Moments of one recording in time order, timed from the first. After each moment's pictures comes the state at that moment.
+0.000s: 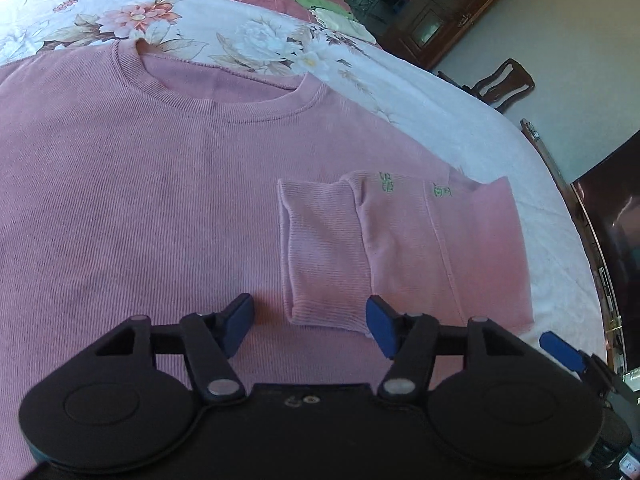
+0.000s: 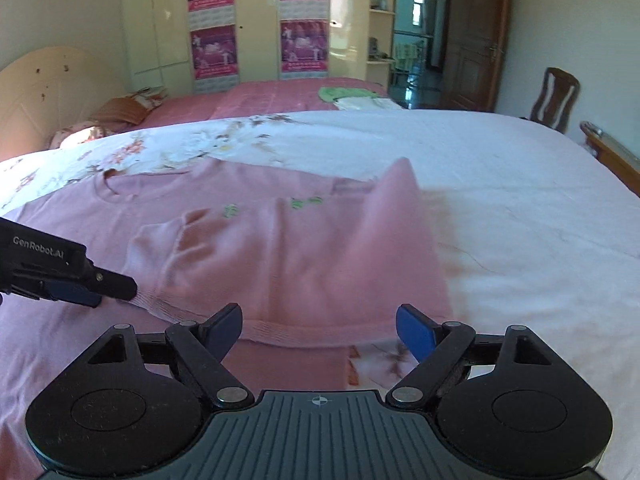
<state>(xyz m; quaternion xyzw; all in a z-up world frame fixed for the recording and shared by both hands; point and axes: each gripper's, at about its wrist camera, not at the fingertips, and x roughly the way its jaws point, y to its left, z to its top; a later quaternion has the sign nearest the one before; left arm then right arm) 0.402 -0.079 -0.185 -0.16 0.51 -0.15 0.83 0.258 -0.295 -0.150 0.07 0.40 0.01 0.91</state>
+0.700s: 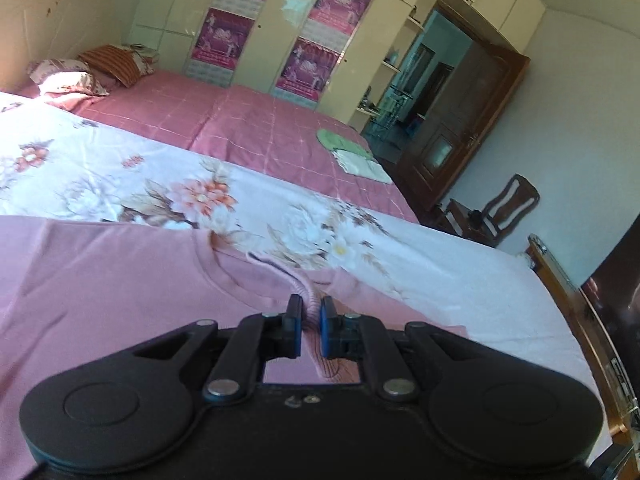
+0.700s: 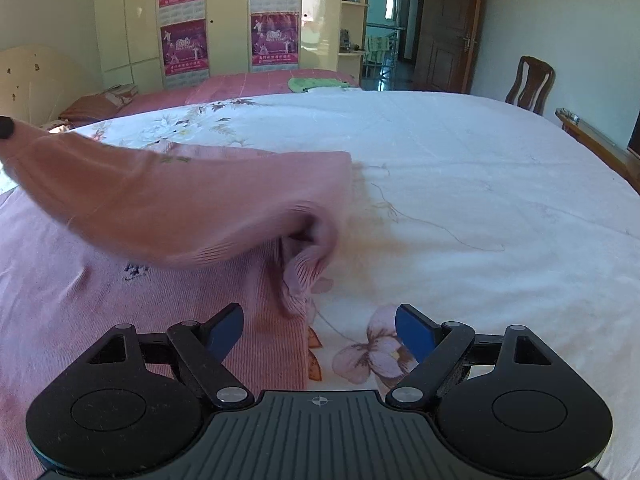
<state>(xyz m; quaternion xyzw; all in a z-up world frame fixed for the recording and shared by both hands) 0.392 -0.011 -0.086 -0.18 0.33 -0.07 0.92 0.276 -0.294 -0.173 0.06 0.40 -0.01 0.91</state>
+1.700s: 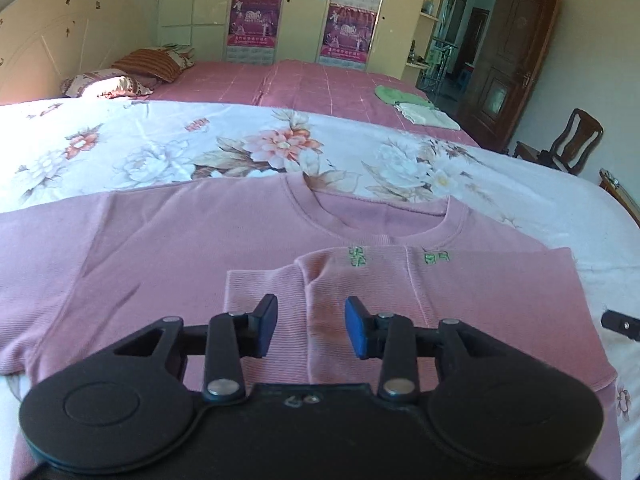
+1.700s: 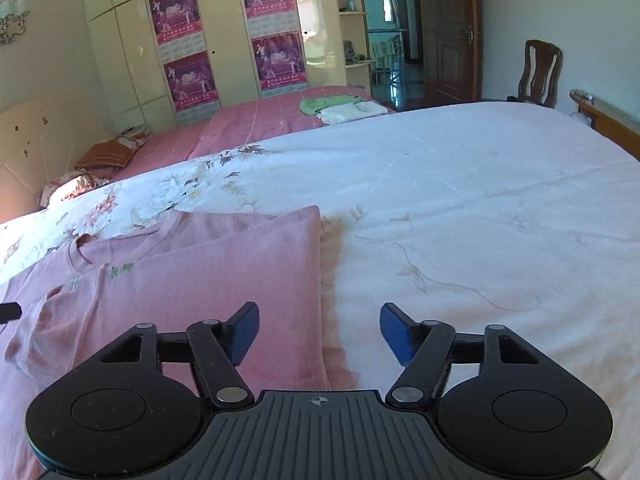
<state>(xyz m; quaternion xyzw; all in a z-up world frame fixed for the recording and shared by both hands) 0.408 -0.004 -0.156 -0.07 0.40 -0.01 0.91 0.342 -0.318 -0.154 0.14 0.39 0.01 0.91</state>
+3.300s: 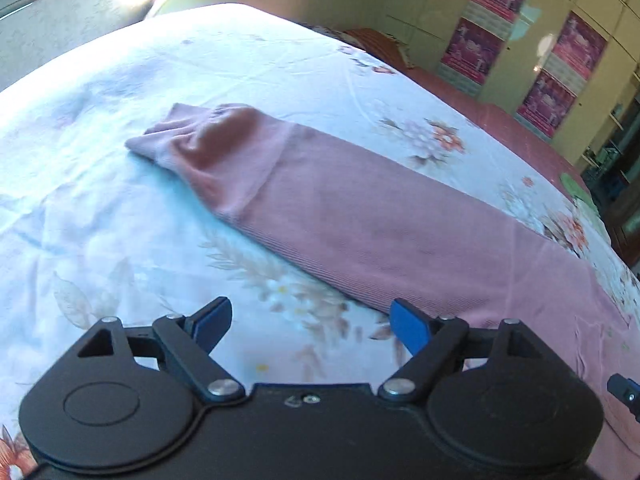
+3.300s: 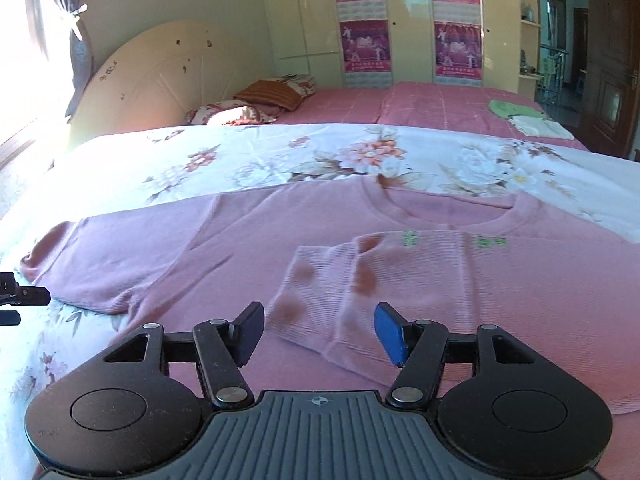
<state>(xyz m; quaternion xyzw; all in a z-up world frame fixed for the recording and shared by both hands) 0.254 0.304 -0.146 -0.24 0.39 0.24 0.86 0.315 -0.014 -0.120 0.06 0.38 0.24 0.89</state>
